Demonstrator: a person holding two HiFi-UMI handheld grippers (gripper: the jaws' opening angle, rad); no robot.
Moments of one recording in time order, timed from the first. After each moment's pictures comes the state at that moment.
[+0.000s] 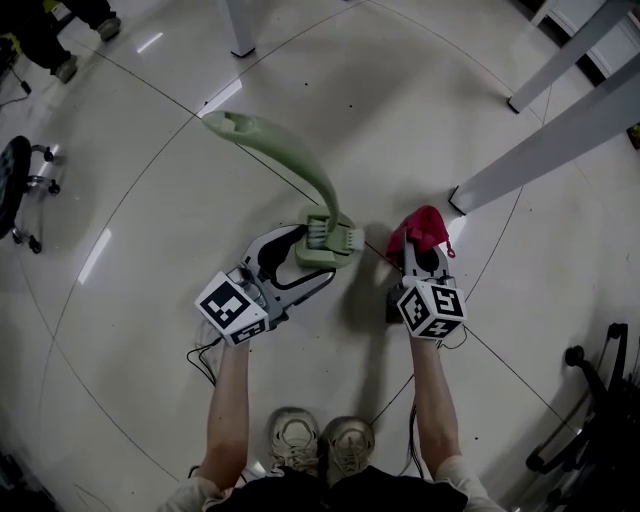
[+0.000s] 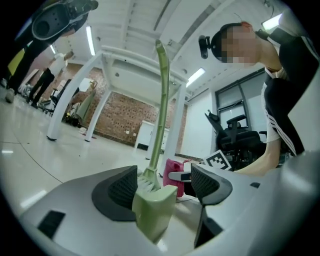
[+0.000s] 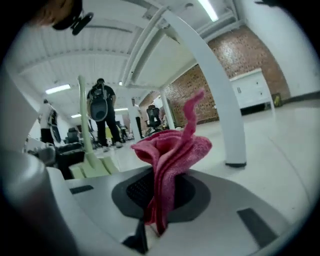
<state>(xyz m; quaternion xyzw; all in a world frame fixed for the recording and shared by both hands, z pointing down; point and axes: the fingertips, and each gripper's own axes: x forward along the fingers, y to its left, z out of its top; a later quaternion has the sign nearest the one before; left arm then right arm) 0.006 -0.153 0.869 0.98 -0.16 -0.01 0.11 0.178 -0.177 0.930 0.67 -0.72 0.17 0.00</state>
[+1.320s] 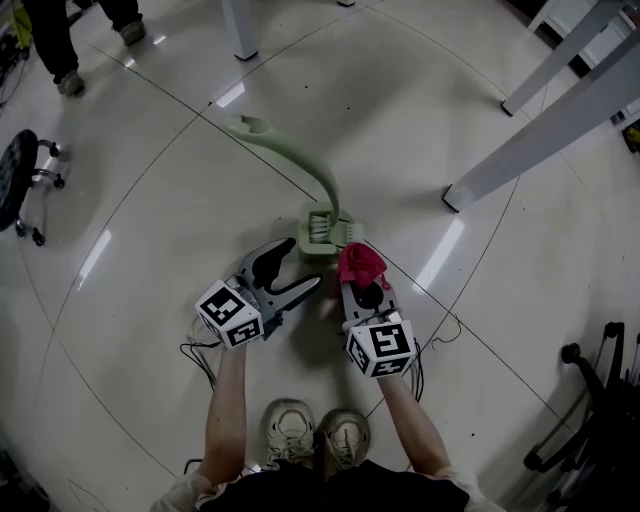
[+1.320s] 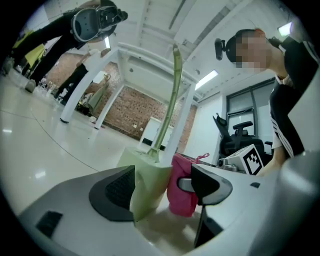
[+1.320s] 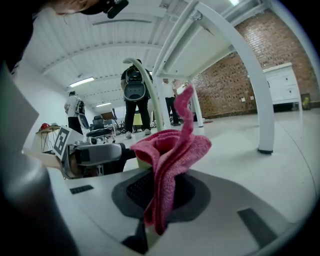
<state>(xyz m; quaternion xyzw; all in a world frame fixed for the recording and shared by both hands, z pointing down) -0.012 -0.127 0.903 0.97 -0.19 0.00 0.18 0.051 -0.108 0.930 0.56 -0.81 0.18 0.07</state>
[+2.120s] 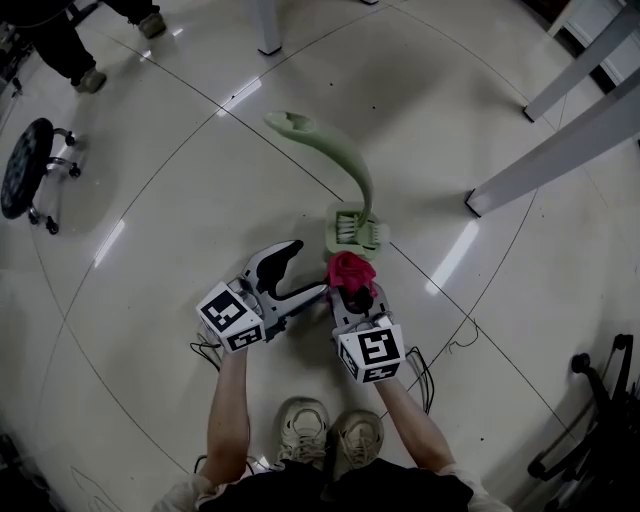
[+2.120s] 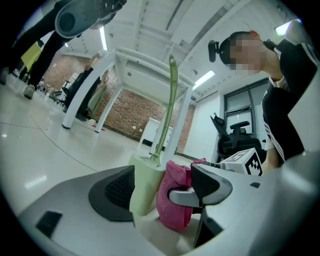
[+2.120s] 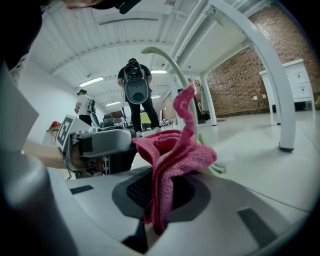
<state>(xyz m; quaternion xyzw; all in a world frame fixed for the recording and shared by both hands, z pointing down) -0.043 -0.121 0.887 0.97 -0.19 -0.01 0.17 -0.014 -0.109 0.932 0.52 -0.84 0.16 0.08</state>
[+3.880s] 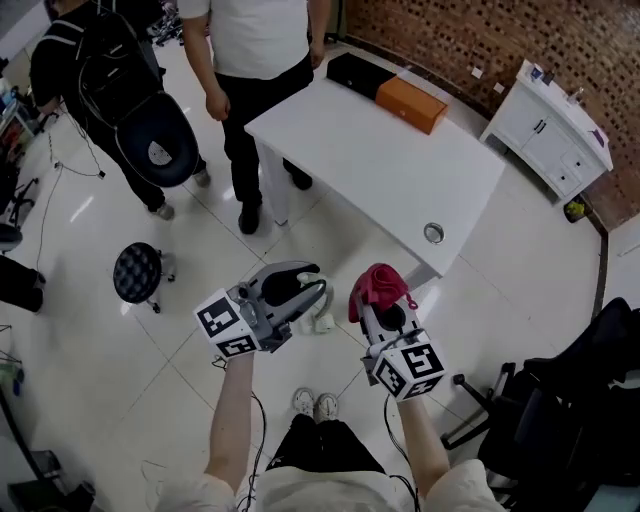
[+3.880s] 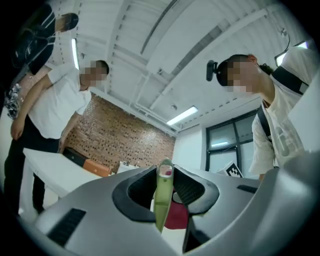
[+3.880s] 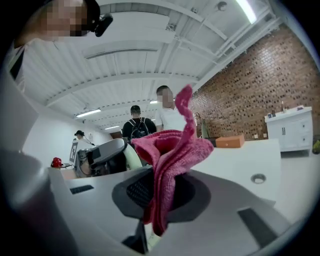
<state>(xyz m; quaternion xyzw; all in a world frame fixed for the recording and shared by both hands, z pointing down) 0.003 -0.155 0.001 0.98 -0.10 -0.13 0.11 0.081 -0.139 0.055 0.53 -0.83 0.14 0.00</state>
